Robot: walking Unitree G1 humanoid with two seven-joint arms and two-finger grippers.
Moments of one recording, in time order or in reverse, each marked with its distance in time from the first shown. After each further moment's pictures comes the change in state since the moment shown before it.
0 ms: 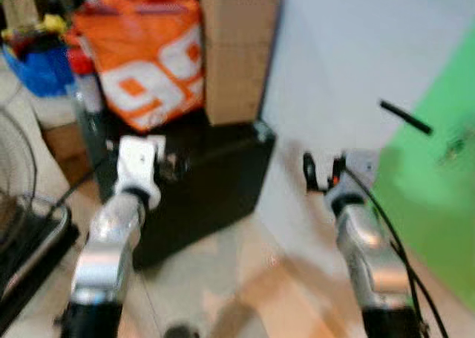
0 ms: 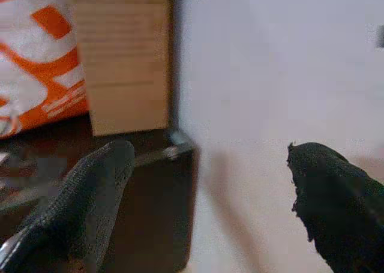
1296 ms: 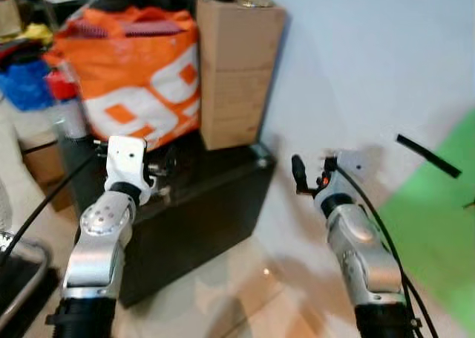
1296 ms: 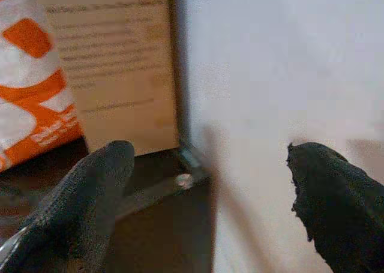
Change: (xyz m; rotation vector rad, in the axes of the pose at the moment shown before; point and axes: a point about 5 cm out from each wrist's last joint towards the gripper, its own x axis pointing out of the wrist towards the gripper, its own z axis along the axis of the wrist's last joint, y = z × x) left arm 0.002 0.004 0.001 -0.010 -0.002 0.032; right arm 0.003 0.004 -0.003 0.061 0.052 0.027
